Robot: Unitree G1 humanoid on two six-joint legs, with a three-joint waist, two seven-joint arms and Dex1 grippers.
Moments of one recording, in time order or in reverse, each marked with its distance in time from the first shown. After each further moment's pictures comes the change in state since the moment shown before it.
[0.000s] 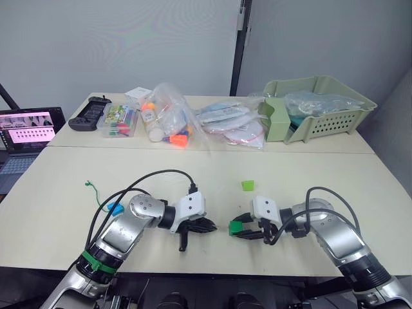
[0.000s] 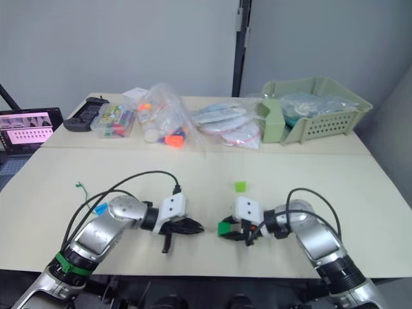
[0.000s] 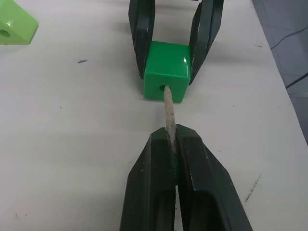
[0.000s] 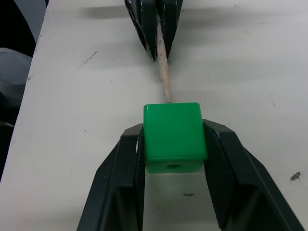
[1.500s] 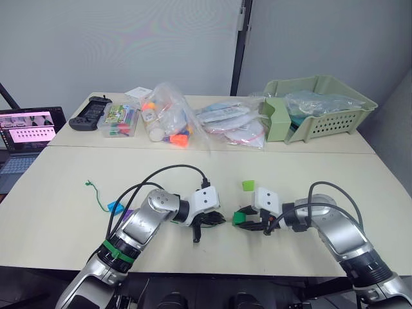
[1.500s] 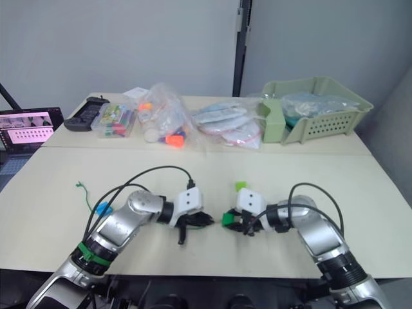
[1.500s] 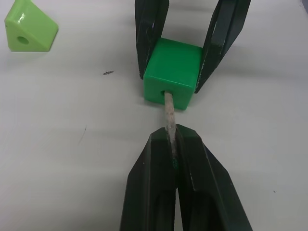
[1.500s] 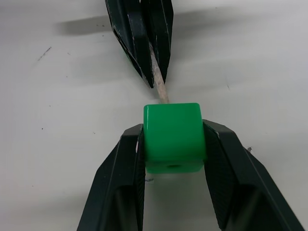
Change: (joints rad) left arm -0.118 -0.135 -0.079 0.117 0.092 0.039 0.074; right arm -0.028 0.014 -0.020 -0.012 -0.017 0.097 -0.069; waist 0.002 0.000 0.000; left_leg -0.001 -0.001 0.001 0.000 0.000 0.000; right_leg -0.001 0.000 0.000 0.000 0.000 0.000
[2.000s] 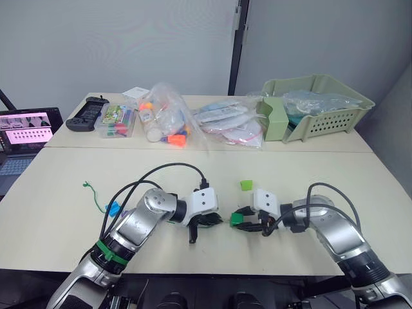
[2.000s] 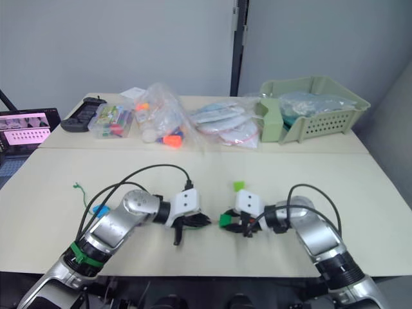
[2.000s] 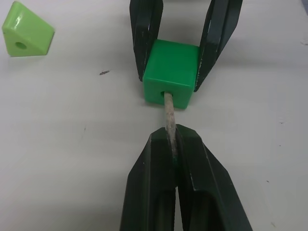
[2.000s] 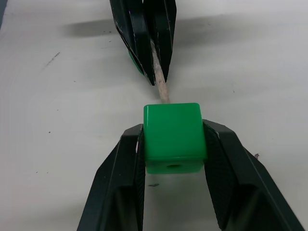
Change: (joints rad) left arm 0.005 0.064 -0.007 -0.075 -0.001 0.027 0.012; right arm -0.001 -0.003 0.006 0.024 0.025 -0.045 0.006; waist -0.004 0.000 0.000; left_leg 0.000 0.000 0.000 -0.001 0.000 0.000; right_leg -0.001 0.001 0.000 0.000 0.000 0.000
